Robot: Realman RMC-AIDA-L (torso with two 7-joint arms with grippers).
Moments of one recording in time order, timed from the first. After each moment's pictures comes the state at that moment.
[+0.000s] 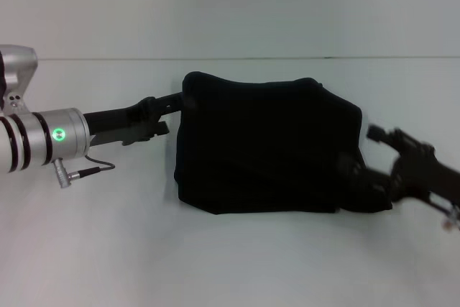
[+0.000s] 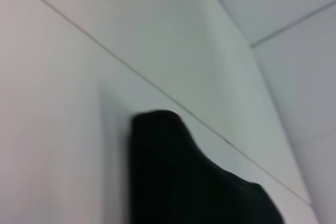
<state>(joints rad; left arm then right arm) -0.70 -2.01 0.80 0.36 1.84 1.04 -2.27 0.45 2.09 -0.51 -0.32 -1.77 -1.41 0.94</state>
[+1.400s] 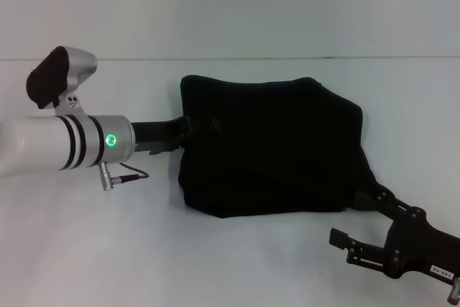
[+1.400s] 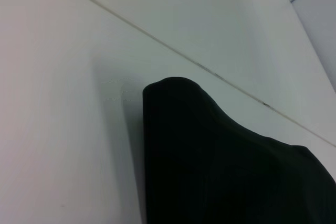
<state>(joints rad) -0.79 -2.06 1.01 0.33 1.84 0.82 -2.31 0.36 2.09 -0.57 -0.31 -1.87 -1.52 0.89</state>
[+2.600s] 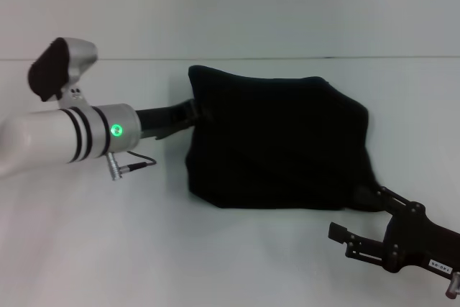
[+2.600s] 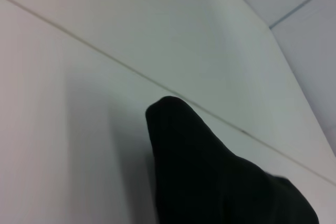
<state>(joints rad) -0.78 -2.10 0.93 0.38 1.82 0.80 -2.26 0.37 2.09 -0.56 -0.31 -1.87 -1.51 0.89</state>
